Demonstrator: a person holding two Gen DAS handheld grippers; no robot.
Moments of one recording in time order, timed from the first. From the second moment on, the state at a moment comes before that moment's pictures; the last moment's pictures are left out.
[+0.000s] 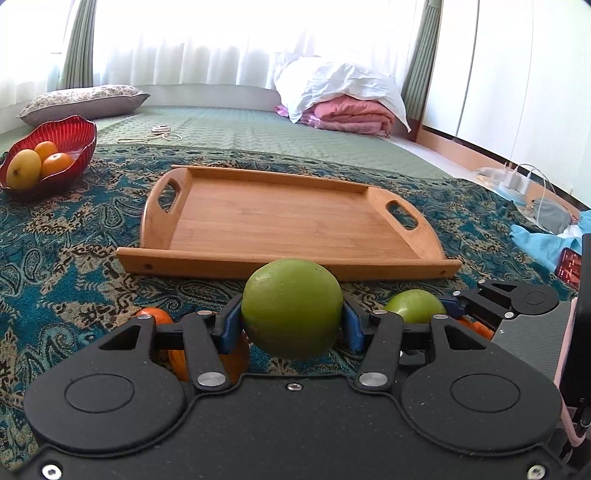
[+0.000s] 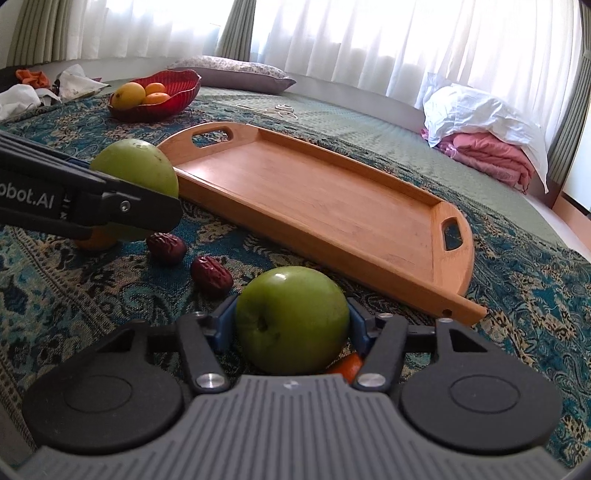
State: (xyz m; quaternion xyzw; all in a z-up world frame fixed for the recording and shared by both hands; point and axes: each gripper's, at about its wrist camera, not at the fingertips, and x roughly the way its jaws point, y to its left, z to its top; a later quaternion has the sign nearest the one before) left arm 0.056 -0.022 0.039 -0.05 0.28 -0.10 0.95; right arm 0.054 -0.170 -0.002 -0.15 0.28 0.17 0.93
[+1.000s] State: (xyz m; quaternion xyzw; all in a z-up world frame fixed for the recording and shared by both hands) left arm 0.167 0.015 0.092 -0.09 0.27 -0.06 0.96; right arm 0.148 -0.235 0.060 0.09 0.29 0.09 0.95
